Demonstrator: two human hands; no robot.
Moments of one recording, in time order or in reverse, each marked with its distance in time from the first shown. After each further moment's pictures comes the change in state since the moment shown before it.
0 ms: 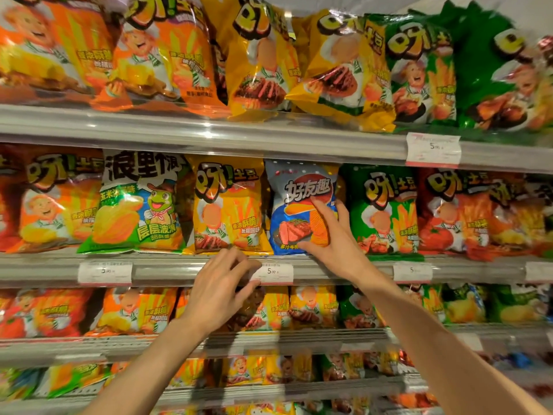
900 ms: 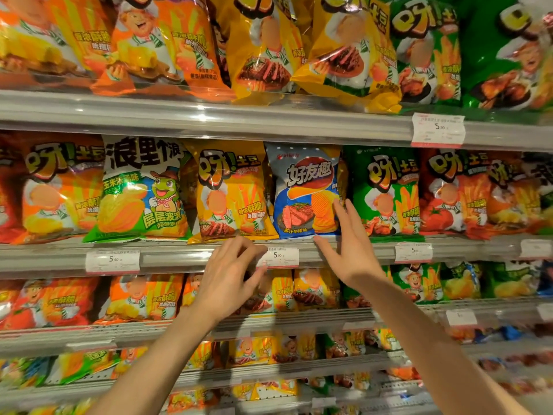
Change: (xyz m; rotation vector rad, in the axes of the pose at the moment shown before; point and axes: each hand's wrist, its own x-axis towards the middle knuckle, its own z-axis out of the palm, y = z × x) left_hand -0.007 0.002 0.002 -0.054 -0.010 -0.048; right_hand -0.046 0.004 0.014 -0.200 0.120 0.055
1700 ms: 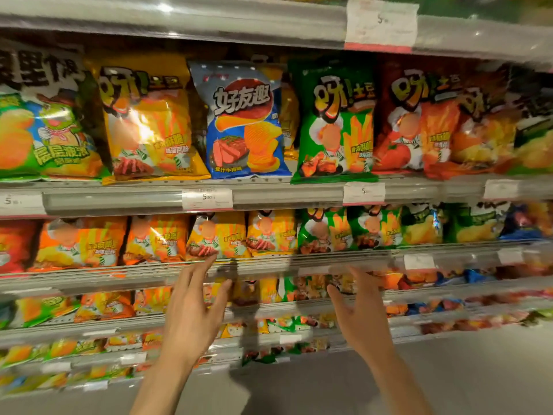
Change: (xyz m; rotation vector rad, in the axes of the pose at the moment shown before) left_hand -0.105 0.117 0.068 -0.245 -0.072 -0.593; right_hand -0.181 0.148 0.009 0.044 -0.039 0.358
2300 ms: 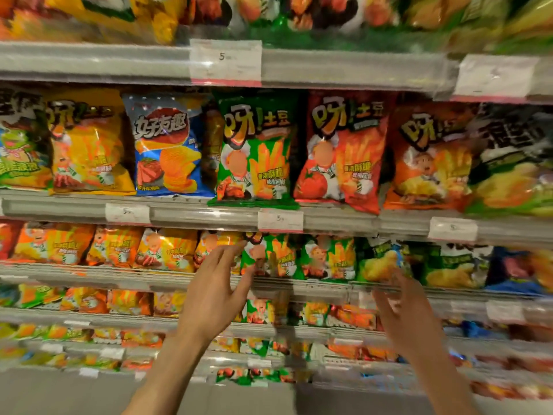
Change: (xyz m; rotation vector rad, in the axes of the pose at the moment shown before) left_hand 0.034 0.203 0.119 0.179 0.058 0.111; right_hand 0.115 0.158 -0.175 -0.040 -0.023 -0.072
